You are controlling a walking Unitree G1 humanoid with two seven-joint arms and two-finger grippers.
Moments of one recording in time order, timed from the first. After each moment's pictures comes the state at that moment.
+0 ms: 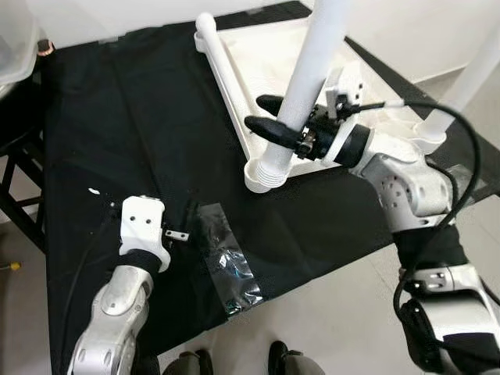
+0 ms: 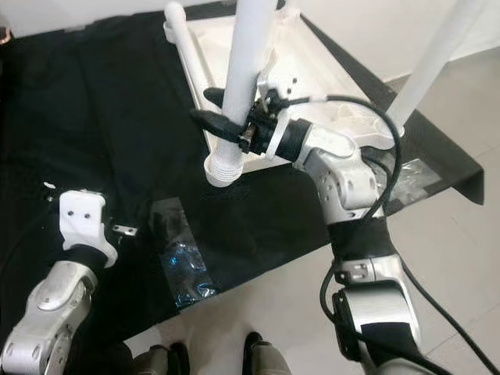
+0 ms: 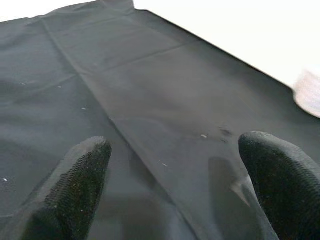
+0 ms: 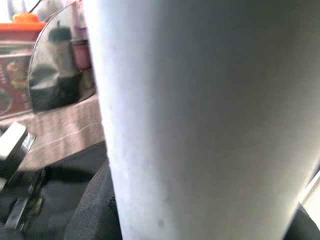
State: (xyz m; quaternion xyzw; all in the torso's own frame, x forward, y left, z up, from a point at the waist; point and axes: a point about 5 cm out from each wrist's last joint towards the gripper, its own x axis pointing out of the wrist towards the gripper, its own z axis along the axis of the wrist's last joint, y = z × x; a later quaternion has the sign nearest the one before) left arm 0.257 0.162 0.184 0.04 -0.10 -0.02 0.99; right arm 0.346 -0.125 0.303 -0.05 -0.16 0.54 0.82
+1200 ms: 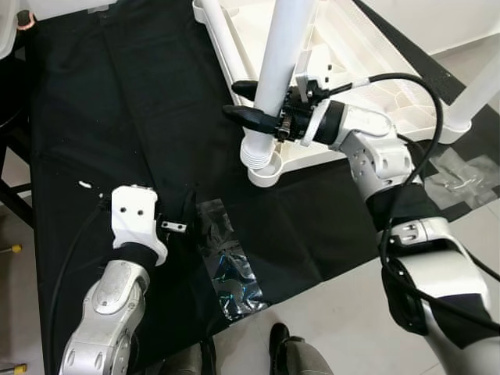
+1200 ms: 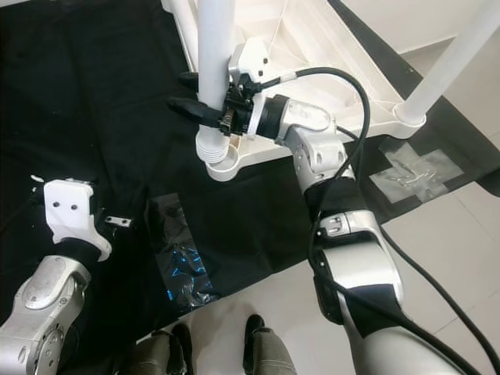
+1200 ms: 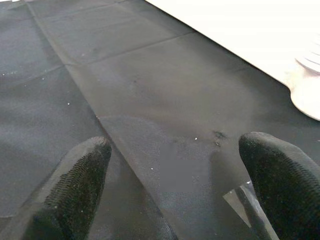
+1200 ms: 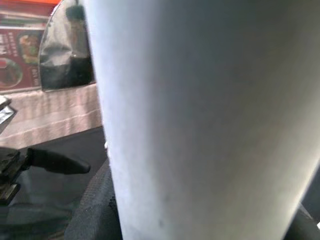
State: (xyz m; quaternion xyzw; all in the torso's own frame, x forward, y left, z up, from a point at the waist) left arm 0.248 0.157 0.200 0.02 -0.11 -0.03 0.99; right arm 0.370 -0.100 0.323 -0.12 -0.19 0.58 0.78
